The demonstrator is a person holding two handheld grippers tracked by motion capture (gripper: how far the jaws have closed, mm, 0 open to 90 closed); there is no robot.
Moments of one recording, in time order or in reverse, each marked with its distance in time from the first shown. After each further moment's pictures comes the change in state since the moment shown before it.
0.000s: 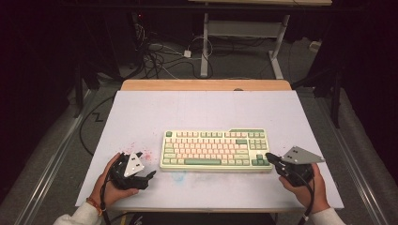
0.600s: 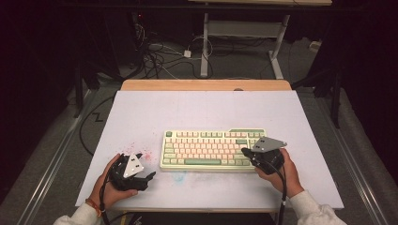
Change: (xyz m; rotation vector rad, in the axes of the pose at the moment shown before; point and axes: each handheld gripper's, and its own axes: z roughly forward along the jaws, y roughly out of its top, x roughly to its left) left arm -0.002 -0.001 -0.002 0.009 -0.009 0.004; right arm 0.022 0.034 0.061 0.078 0.104 -0.095
